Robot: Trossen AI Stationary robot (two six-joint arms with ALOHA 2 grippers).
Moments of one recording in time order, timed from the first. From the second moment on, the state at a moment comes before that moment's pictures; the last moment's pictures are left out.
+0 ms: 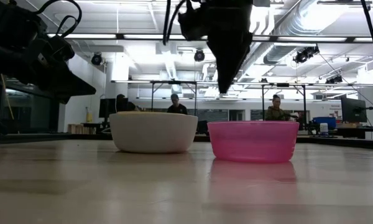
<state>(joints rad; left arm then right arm) 0.26 0.27 0.02 0.00 0.09 -0.21 0.17 2.01 1.73 -1.16 0.18 0.44</state>
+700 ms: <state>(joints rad) 0.26 0.27 0.02 0.00 0.09 -0.21 0.15 1.74 1.36 -0.90 0.22 0.44</state>
